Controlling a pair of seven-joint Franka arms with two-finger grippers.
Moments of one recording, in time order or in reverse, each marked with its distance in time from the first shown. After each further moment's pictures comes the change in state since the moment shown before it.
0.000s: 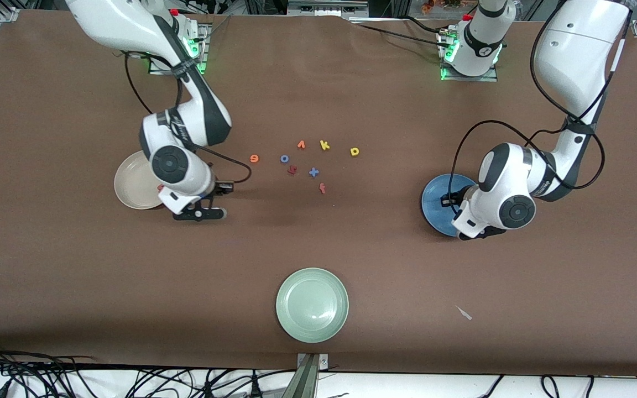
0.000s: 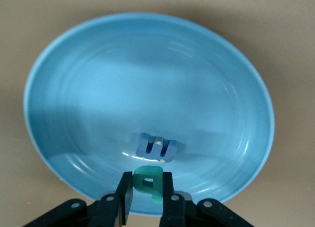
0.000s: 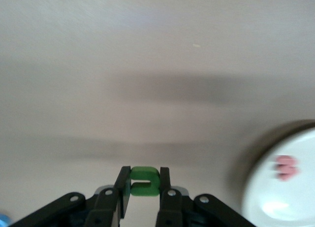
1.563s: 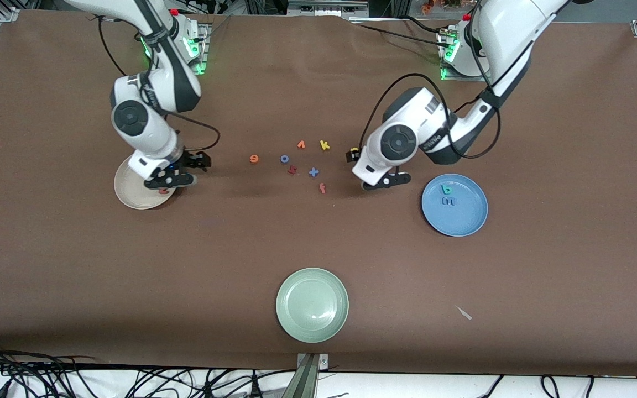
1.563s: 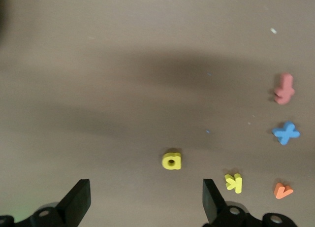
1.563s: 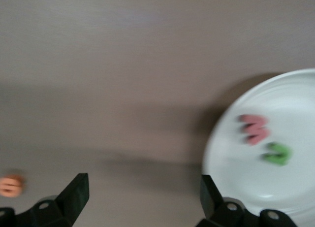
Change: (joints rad) left arm -0.053 -0.044 -0.449 -0.091 0.072 0.128 -0.490; right arm 0.017 -0.216 -0.009 -0.402 0.005 0.303 0.029
